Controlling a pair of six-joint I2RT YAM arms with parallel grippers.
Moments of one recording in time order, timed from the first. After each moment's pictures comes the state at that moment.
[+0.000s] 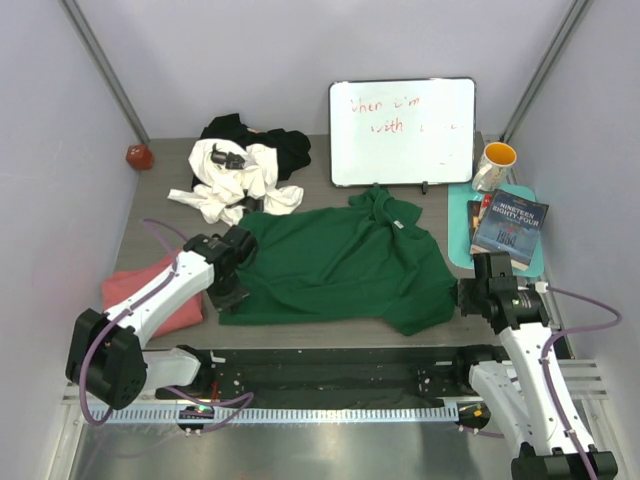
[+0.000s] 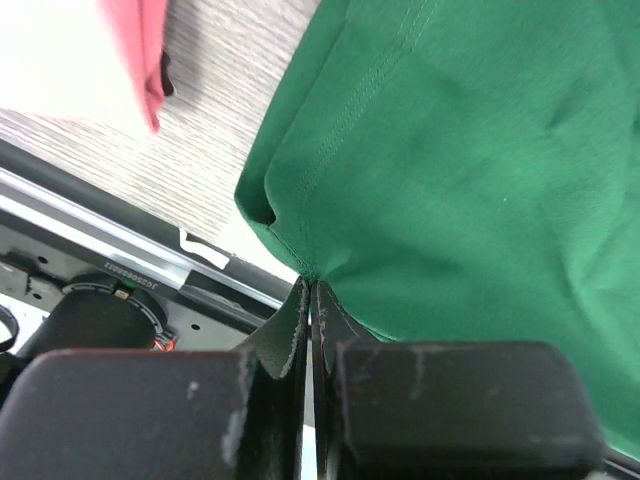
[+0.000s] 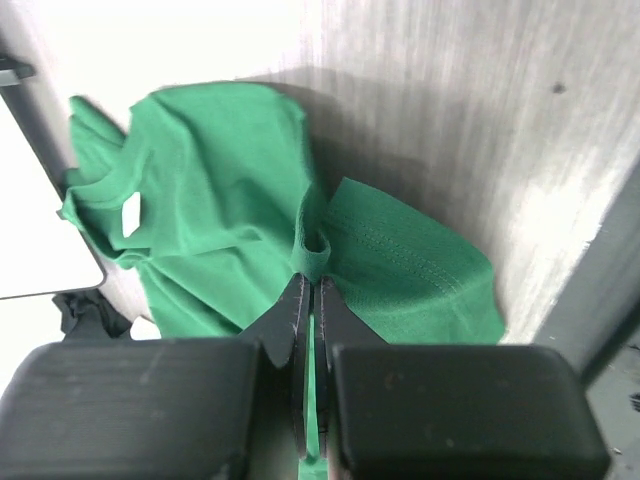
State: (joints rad) left arm -0.48 1.25 0.86 -1.14 -0.24 -1.01; right arm 0.06 0.65 0.65 -1.07 0.20 1.64
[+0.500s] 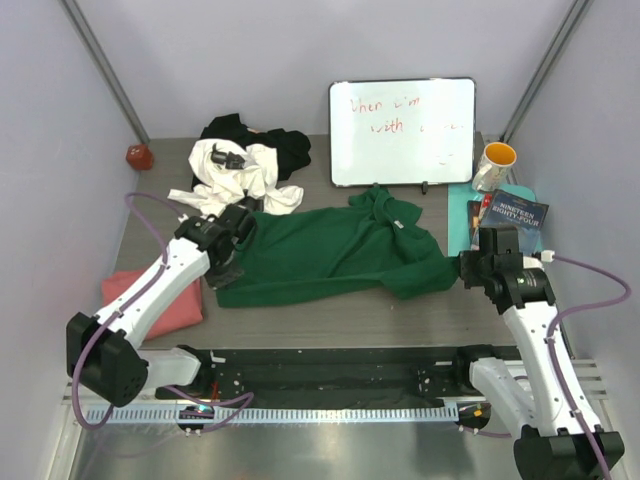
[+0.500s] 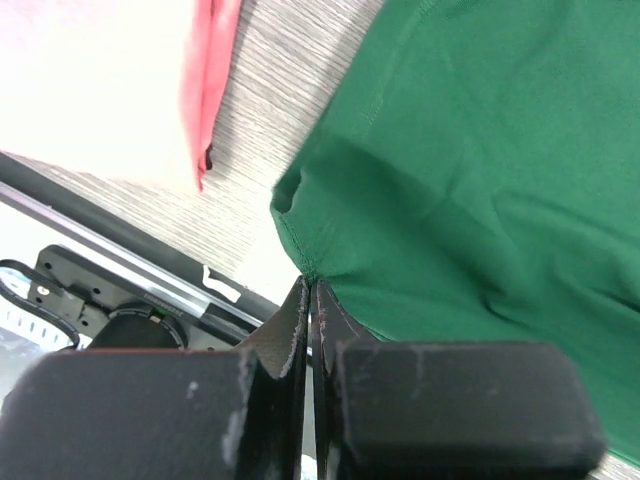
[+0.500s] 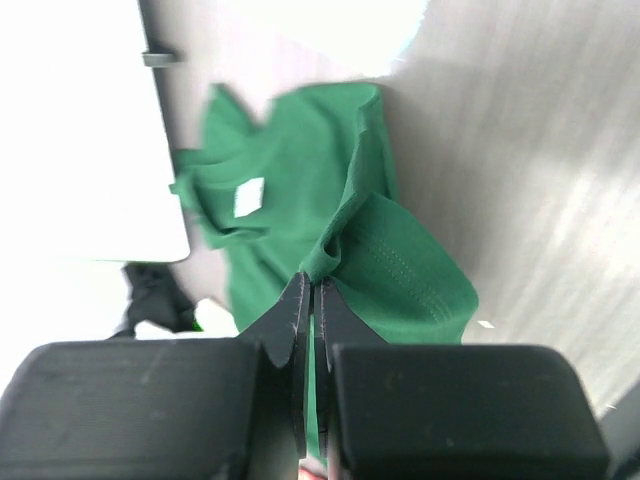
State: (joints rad) left arm -0.48 1.27 1.08 -1.24 -0.40 -0.98; right arm 0.06 0.78 0.81 -0.94 0.24 1.57
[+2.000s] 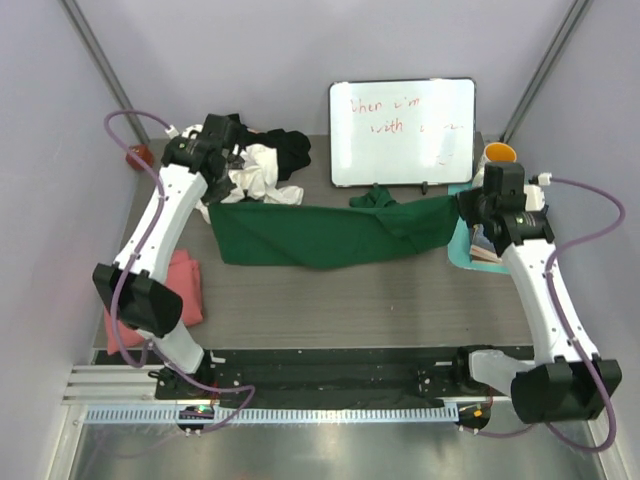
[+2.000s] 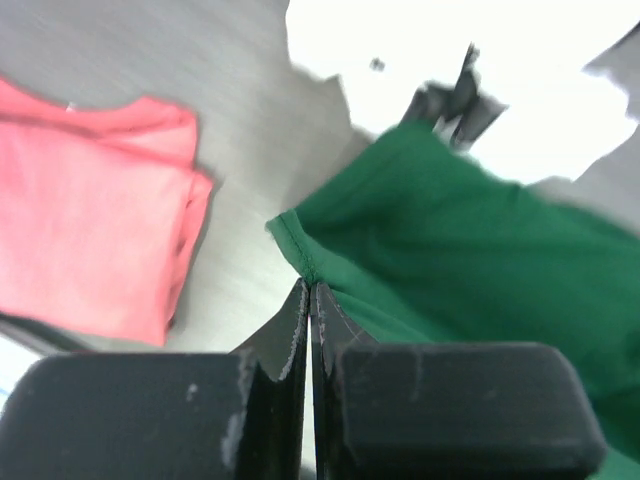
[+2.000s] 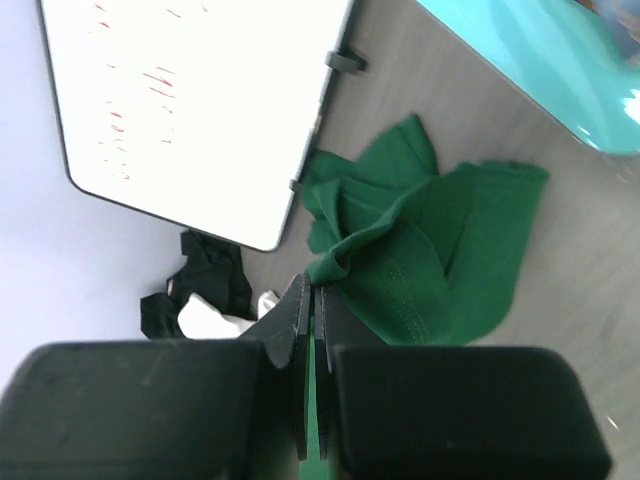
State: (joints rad) left arm -0.31 1.62 1.78 -1.28 -0.49 -0.76; right arm 0.04 1.07 1.11 -0.71 0.21 1.31
